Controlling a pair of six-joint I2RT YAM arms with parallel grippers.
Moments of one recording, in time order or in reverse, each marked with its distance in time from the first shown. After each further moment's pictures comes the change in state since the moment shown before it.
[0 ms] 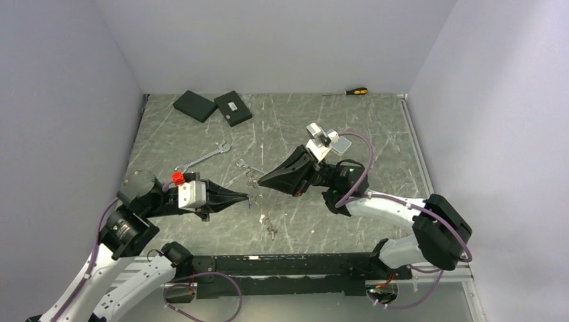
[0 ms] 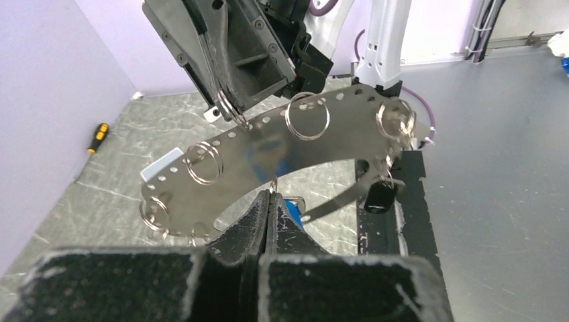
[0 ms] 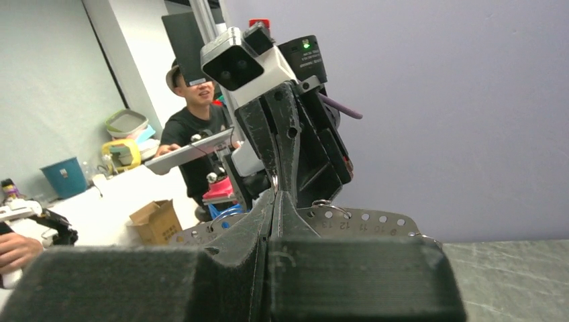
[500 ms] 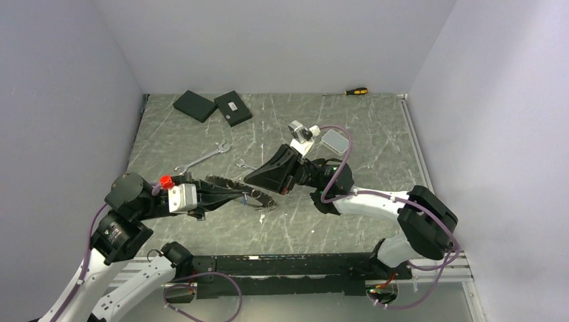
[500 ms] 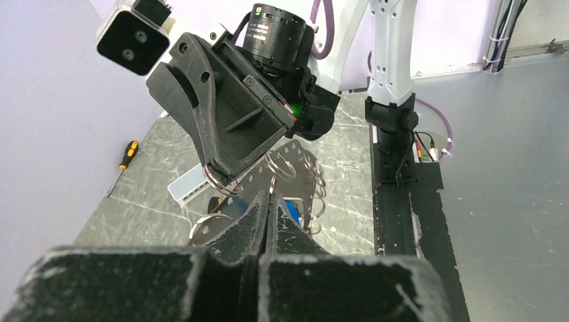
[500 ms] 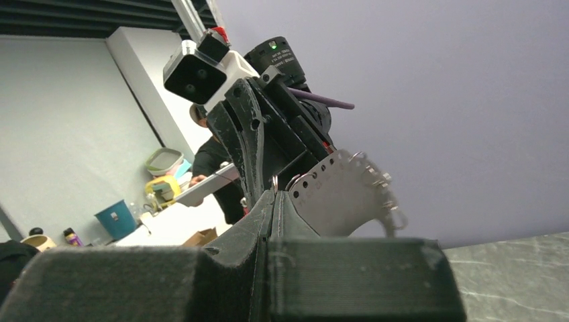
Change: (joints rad) left arm 0.000 -0.025 0.062 -0.011 -0.037 0.025; right arm 0.064 0.117 0.069 -0.002 0.109 0.134
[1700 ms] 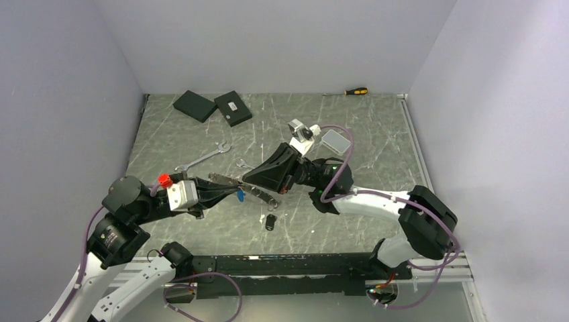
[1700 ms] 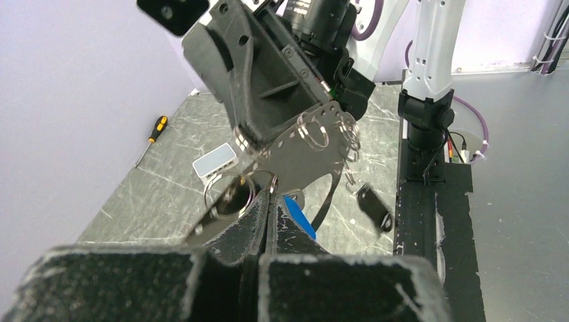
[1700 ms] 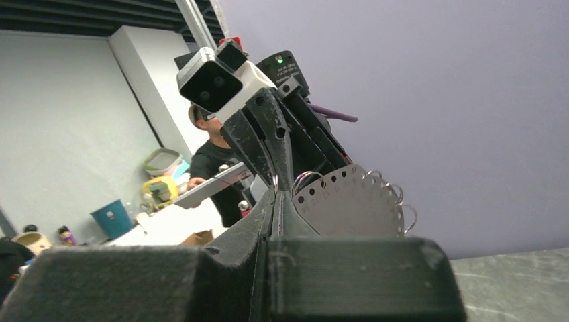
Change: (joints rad) left arm 0.000 -0.027 0.002 -0.048 -0.130 0.010; right arm 0.022 0.019 0.040 -0.002 0.013 0.006
